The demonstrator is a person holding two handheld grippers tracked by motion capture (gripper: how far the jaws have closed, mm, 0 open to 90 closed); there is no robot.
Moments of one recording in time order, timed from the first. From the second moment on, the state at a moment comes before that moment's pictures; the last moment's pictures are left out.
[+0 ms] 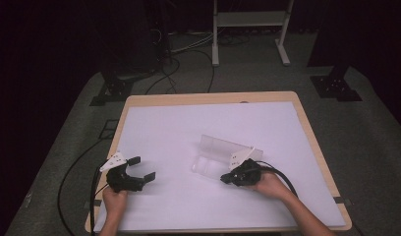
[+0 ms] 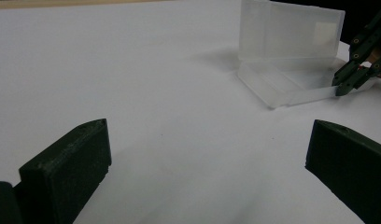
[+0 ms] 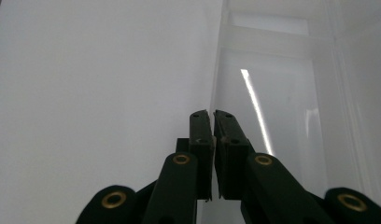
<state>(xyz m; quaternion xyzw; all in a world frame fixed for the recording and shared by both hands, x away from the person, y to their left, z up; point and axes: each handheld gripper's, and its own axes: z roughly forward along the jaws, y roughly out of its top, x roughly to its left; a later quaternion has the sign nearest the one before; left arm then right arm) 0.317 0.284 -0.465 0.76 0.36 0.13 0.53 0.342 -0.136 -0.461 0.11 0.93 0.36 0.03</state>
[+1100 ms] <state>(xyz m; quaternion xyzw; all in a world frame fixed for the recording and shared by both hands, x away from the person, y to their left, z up) 0.317 0.284 -0.465 0.76 0.36 0.13 0.53 0.325 -0.180 -0.433 0.19 0.90 0.40 0.04</state>
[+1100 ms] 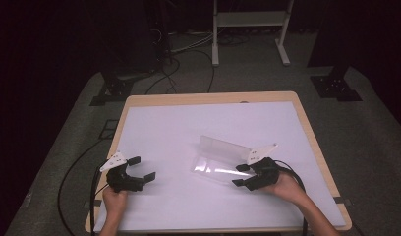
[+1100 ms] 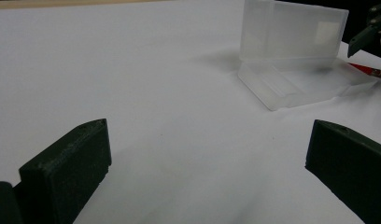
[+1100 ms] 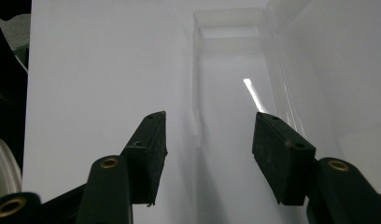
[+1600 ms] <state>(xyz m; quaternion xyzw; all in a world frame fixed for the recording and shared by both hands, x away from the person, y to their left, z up) 0.318 0.284 -0.466 0.76 0.36 0.13 0.53 0.314 -0.215 -0.430 0.21 0.89 0.39 0.07</state>
